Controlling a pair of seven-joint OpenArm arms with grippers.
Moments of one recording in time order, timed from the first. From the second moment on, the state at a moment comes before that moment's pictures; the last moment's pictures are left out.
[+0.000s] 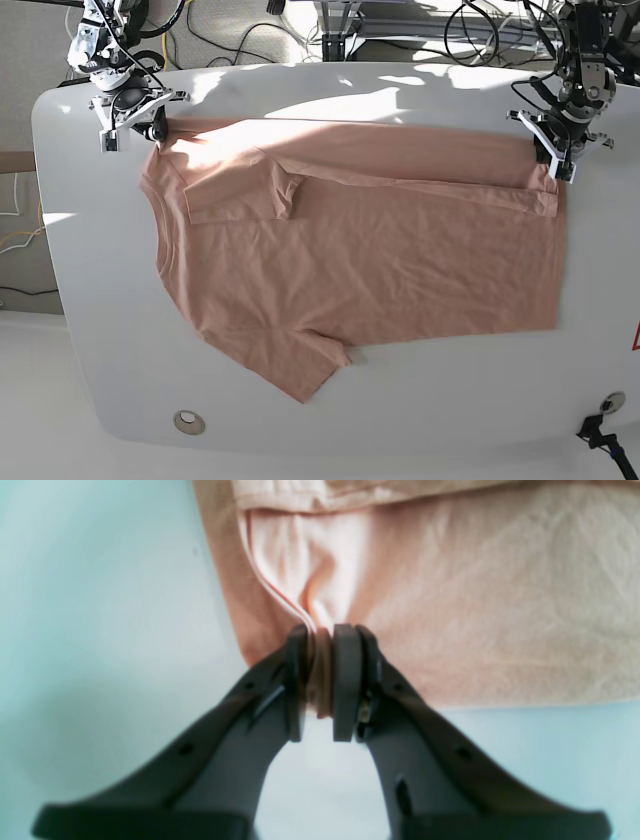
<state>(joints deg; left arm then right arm) 24.7 -22.7 -16.2 93.7 -7.5 -17.7 30.4 -29.7 13.7 23.1 94.9 26.8 23.0 -31.9</state>
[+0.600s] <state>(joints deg) 39.0 -22.7 -21.7 103.6 -7.0 -18.0 32.6 -38.7 13.4 26.1 100.8 26.4 23.0 -32.5</state>
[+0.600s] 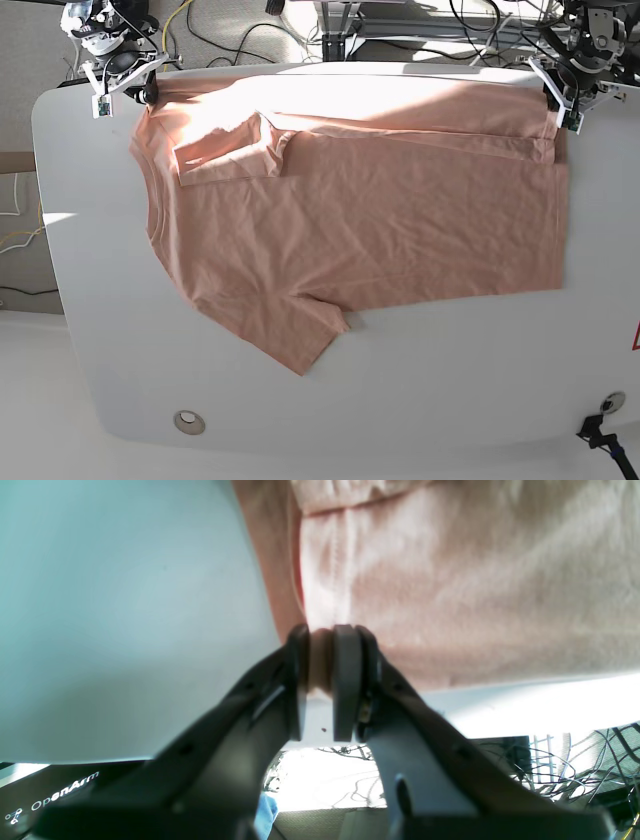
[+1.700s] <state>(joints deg) 1.7 -24.1 -16.9 92.5 -6.6 -17.7 33.0 -4.3 14.8 23.7 93.9 26.1 22.9 -40.7</state>
